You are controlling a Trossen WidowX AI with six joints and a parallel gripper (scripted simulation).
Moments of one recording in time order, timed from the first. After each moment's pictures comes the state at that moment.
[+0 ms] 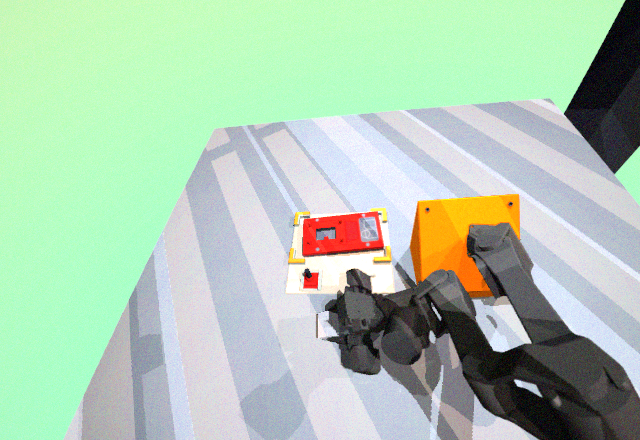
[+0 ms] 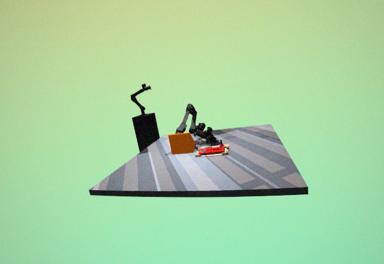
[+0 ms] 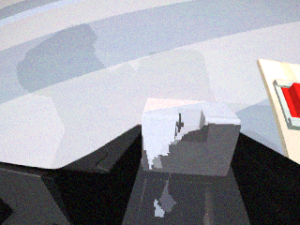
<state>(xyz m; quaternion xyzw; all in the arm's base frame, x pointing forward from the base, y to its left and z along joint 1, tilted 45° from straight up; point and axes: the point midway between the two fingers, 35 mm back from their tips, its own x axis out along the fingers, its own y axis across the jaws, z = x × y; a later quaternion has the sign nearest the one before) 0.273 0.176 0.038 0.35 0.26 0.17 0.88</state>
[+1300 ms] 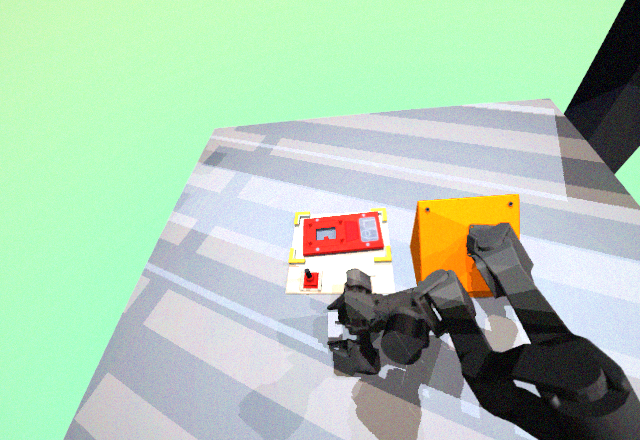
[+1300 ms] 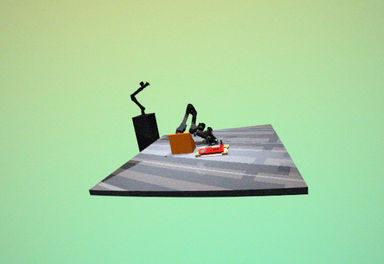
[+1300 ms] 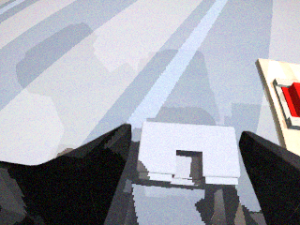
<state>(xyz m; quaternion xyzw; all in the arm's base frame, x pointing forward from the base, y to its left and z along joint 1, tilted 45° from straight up) 0.273 0.176 0.038 0.35 0.26 0.17 0.88</state>
